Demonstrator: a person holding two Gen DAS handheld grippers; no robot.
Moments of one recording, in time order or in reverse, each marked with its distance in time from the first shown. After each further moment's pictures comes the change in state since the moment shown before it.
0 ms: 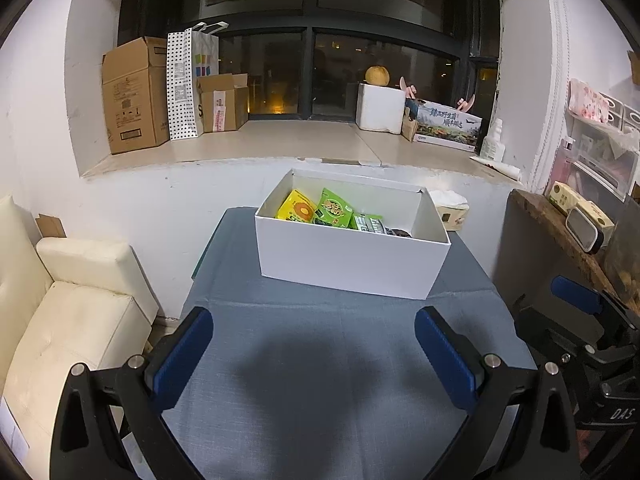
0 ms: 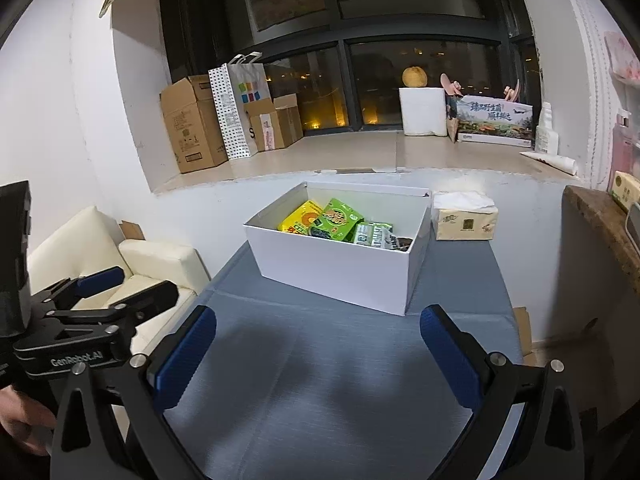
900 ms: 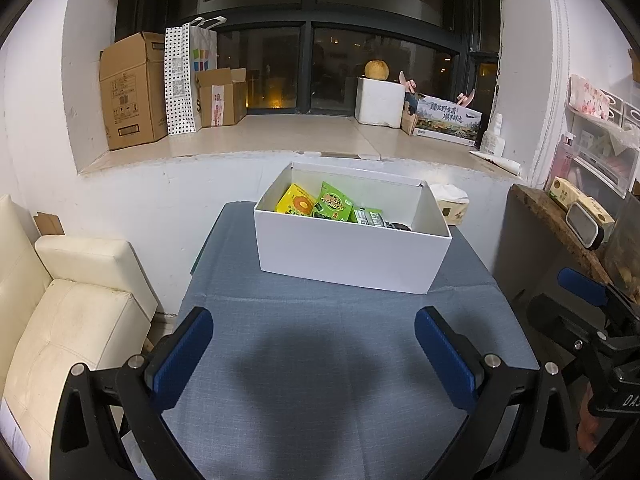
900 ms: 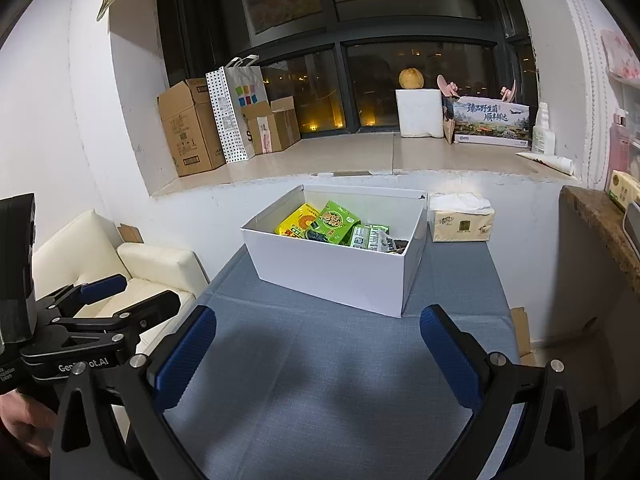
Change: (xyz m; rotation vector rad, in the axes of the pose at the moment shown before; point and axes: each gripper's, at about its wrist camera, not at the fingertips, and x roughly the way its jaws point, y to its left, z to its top) left arm 0.005 0.000 -0.002 0.003 0.020 0.001; right arm -0.004 -0.003 0.002 0.008 -0.005 -0.008
